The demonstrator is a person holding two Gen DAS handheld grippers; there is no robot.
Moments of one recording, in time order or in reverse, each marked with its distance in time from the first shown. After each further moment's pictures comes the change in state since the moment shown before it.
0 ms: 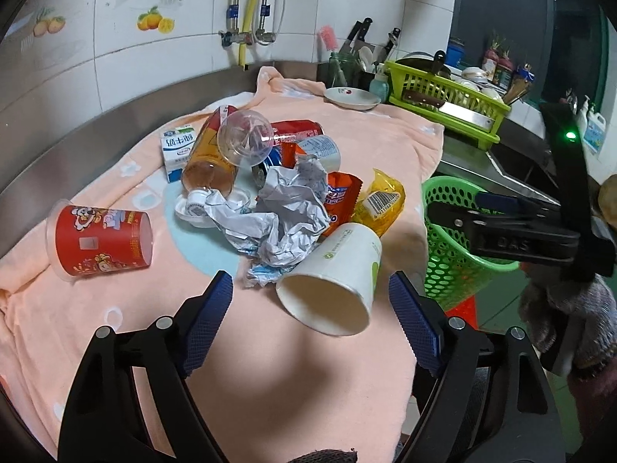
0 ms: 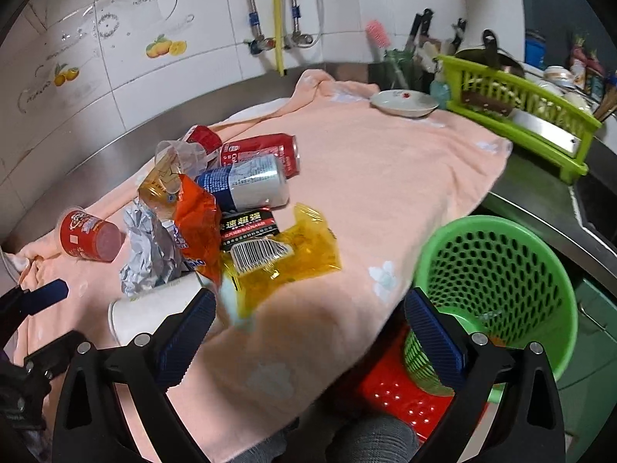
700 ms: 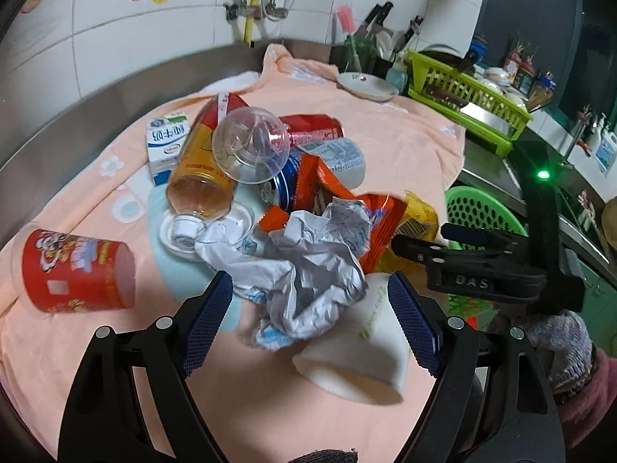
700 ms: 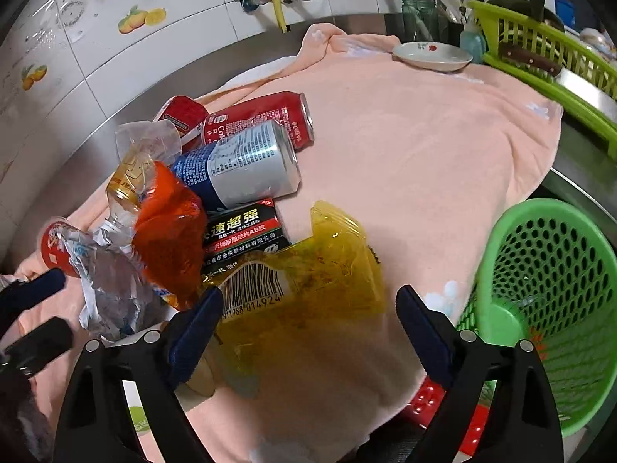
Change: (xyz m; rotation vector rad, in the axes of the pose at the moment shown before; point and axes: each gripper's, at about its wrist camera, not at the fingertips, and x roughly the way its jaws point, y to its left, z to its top) left arm 0.065 0.020 0.047 -0.063 0.103 -0.014; right arm 0.086 0.000 0.022 0.064 0.141 0.088
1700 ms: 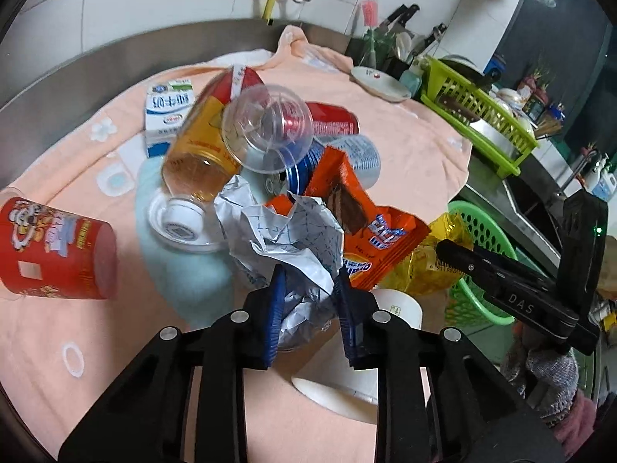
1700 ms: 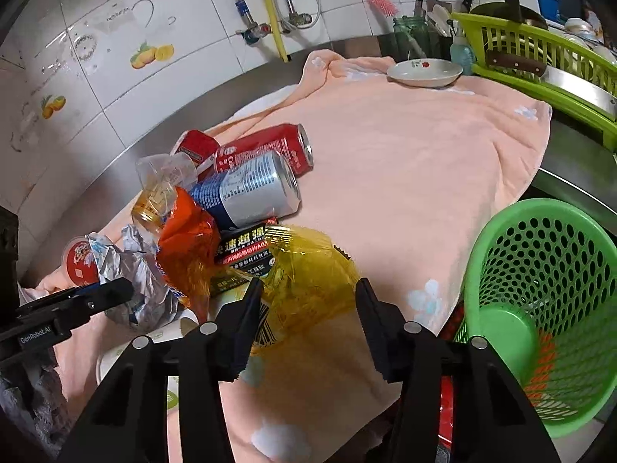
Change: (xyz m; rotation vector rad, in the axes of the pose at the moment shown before) left arm 0.016 0.022 0.005 -0.132 0.031 -0.070; right arm -0.035 -0.014 -0.007 0.039 -0.097 0.064
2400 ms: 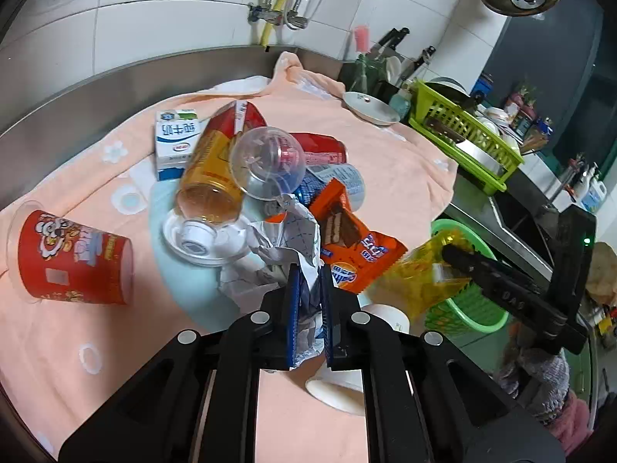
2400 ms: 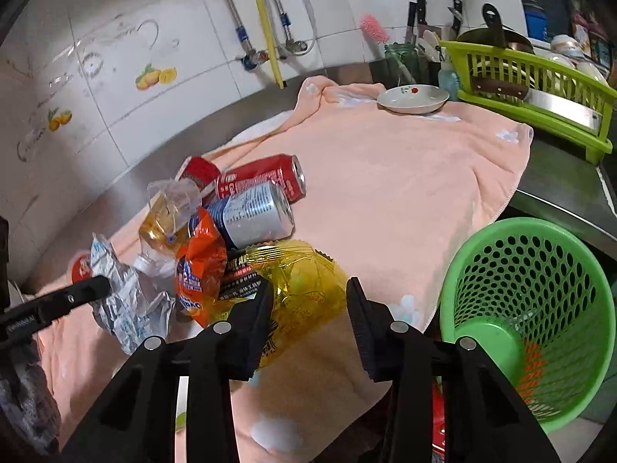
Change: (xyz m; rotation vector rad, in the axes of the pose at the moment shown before) left arm -0.034 0.003 0.002 -0.001 -0.073 -0.030; right arm -0.033 -0.002 0.003 0.001 -0.091 -0.027
